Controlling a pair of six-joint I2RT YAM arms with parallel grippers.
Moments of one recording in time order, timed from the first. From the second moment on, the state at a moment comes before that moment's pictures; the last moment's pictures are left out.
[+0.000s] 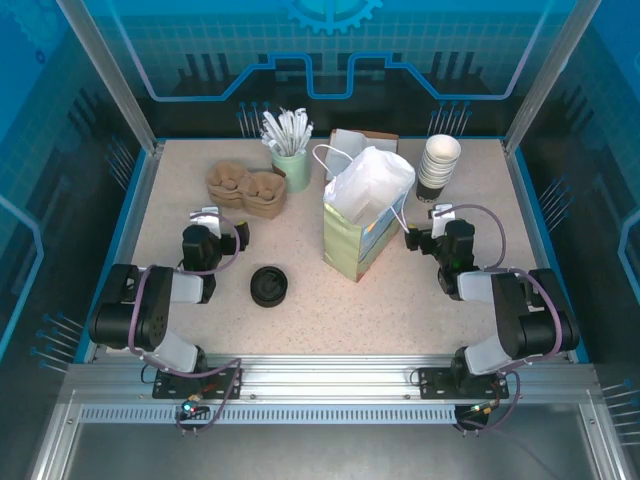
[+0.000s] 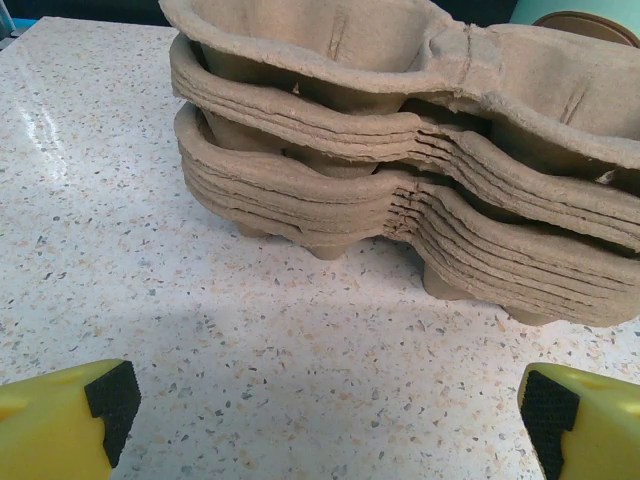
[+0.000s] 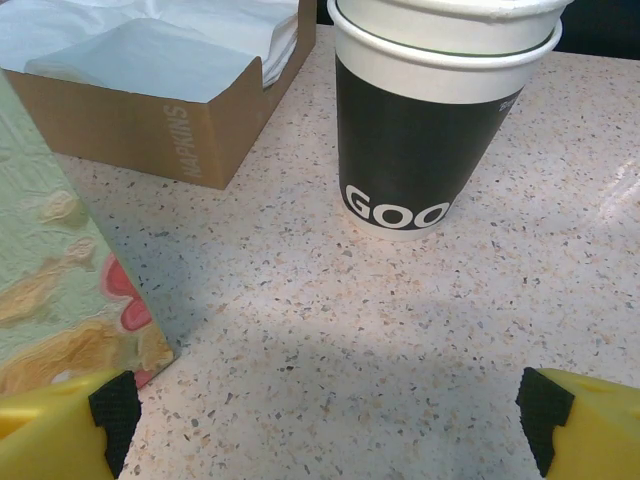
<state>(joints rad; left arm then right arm) 0.00 1.55 0.37 0.81 -0.02 -0.11 0.08 1.50 0.42 0.65 0.03 -0.06</state>
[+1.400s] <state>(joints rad) 0.00 0.91 0.92 -0.32 -0.17 -0.41 -0.11 1.23 1.14 -0.45 0.09 0.32</state>
